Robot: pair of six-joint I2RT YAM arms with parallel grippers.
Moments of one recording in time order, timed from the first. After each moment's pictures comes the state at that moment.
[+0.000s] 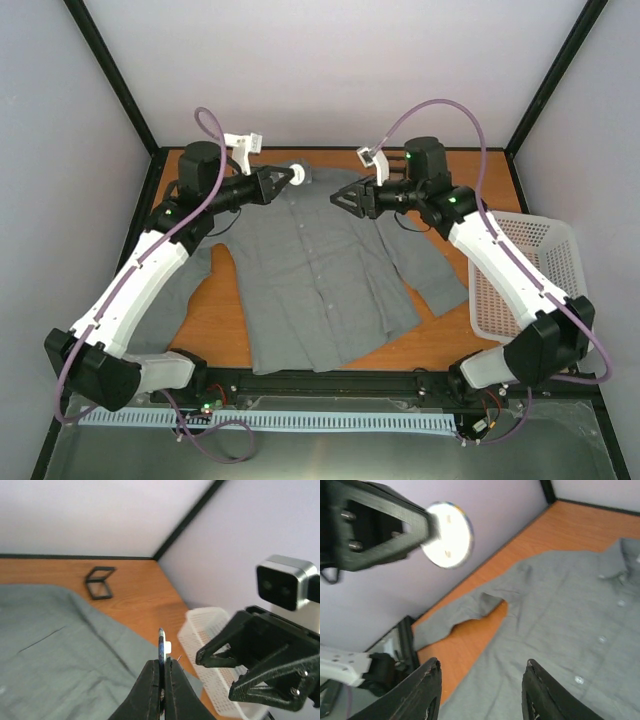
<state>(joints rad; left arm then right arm) -0.40 1.25 1.30 -0.32 0.54 -0.49 0.46 1.40 1.38 -0.45 -0.82 0.21</state>
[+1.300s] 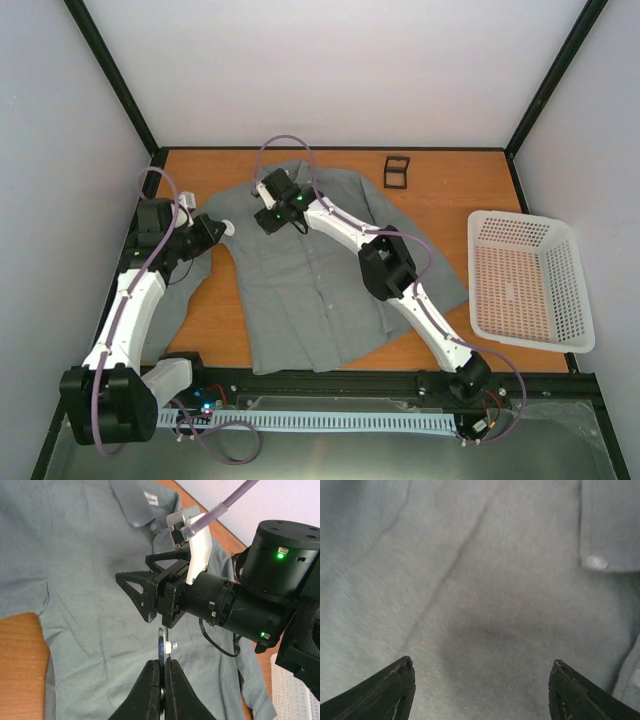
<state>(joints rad) 0.07 1.05 0.84 -0.47 0.50 -0.56 0.78 2.64 2.41 -0.60 -0.09 -0.02</state>
